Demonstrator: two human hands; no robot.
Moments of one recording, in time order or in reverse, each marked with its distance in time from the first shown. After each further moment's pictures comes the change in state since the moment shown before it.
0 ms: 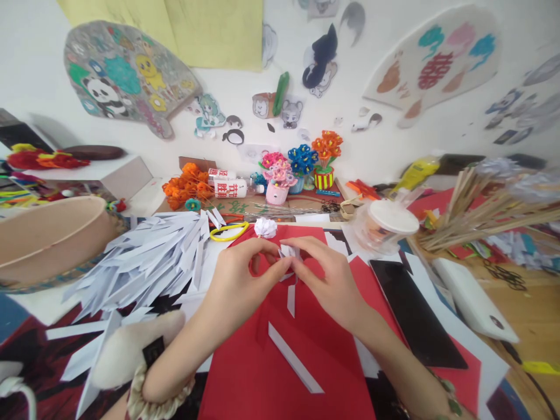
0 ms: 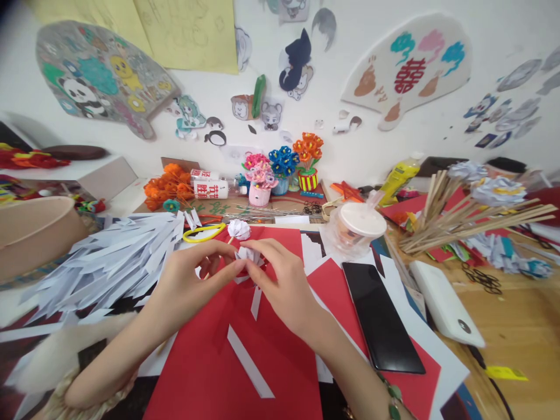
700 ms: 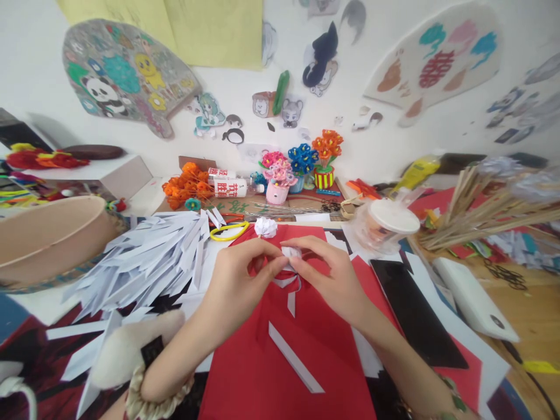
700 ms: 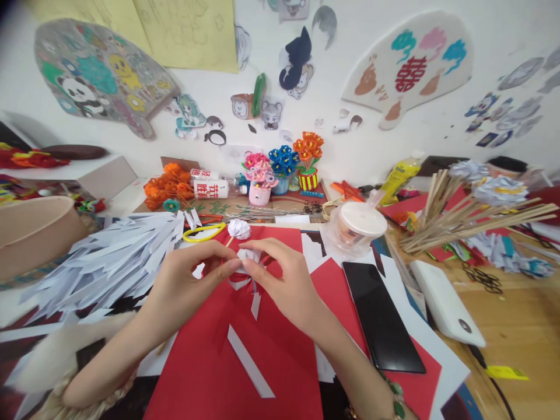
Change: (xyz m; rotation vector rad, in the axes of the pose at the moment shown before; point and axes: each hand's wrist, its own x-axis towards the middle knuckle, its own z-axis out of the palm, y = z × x) left_hand -0.002 0.000 -0.003 -0.049 -0.015 0.039; right_hand 0.002 0.003 -0.004 0.125 -0.009 0.131
